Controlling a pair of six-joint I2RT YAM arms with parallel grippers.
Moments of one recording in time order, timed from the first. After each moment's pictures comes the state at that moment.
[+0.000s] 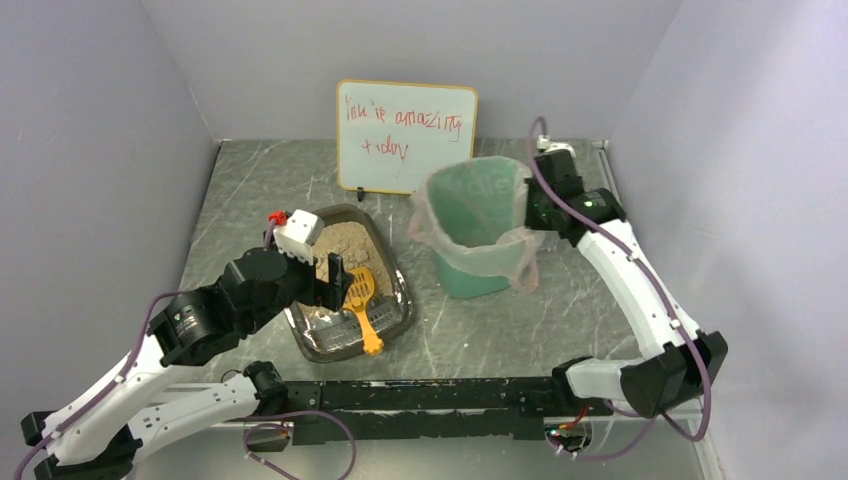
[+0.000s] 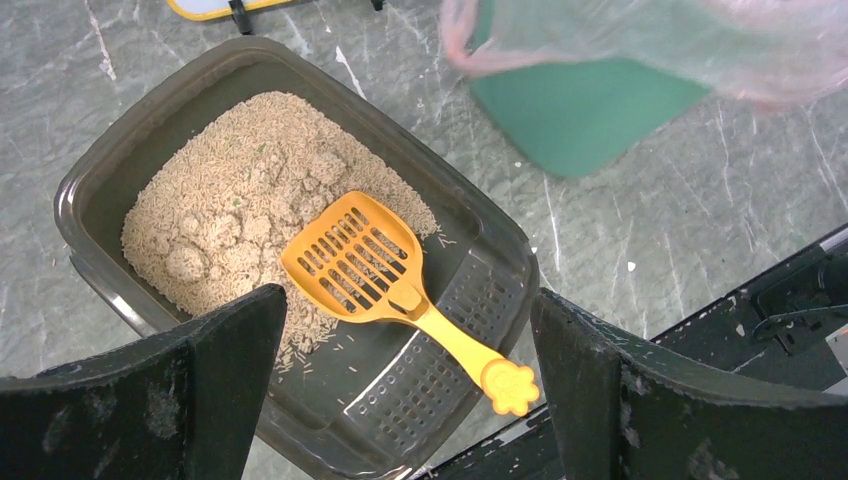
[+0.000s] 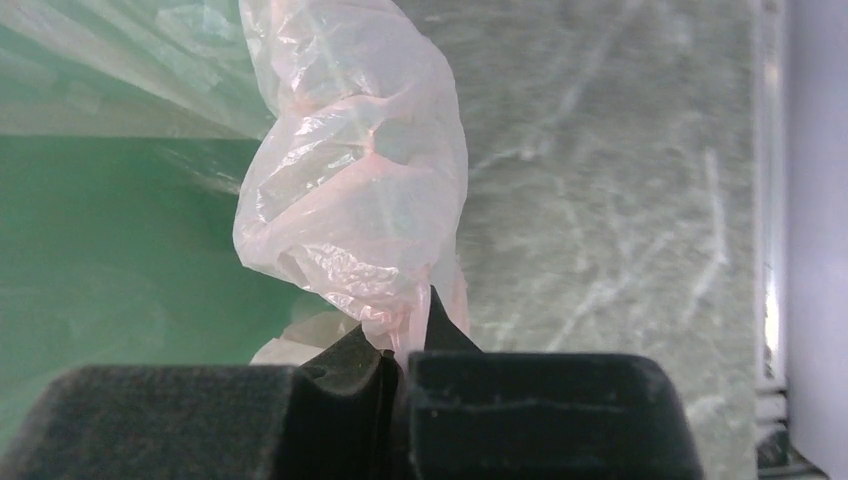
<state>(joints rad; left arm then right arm) -0.92 0.70 1.06 -0.82 -0.36 -0.33 0.39 1.29 1.35 -0.90 0.31 0.32</state>
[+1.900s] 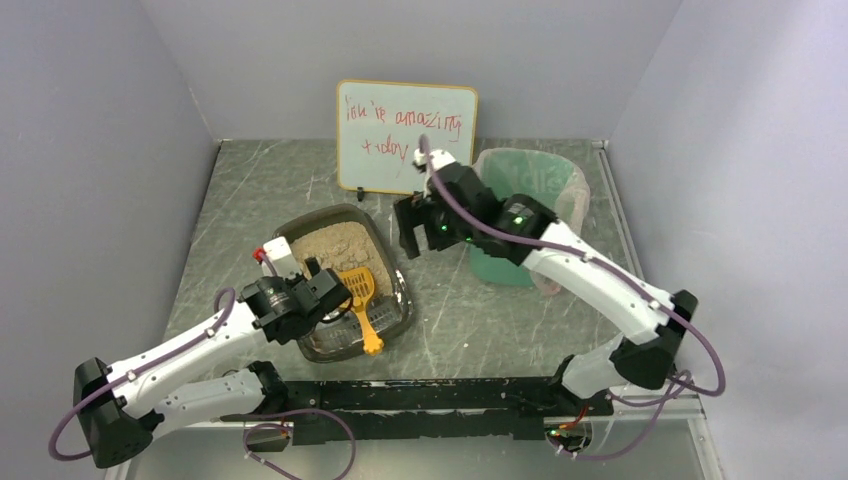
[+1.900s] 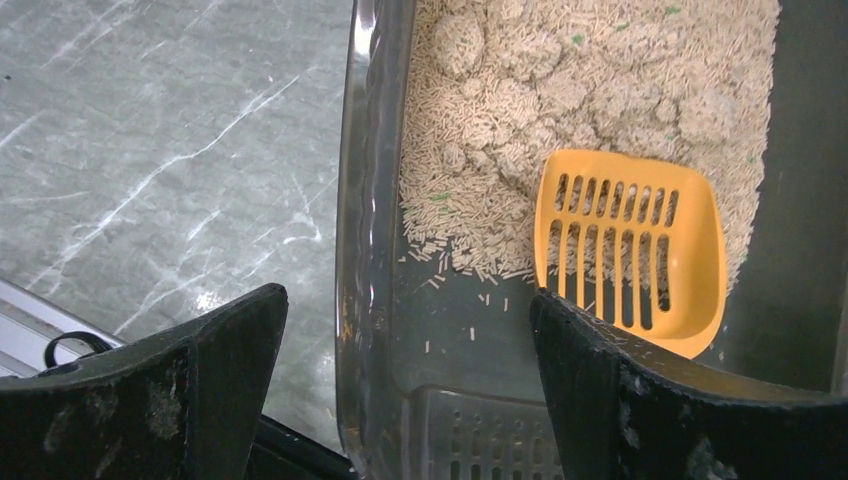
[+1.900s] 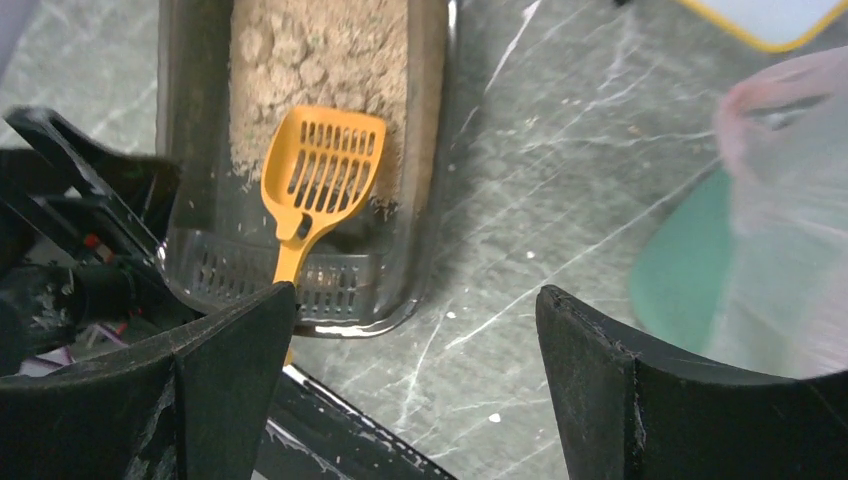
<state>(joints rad) -0.91 0.95 0.82 -1.23 -0.84 -1.34 0.91 1.42 1.62 -0.86 0.18 0.38</state>
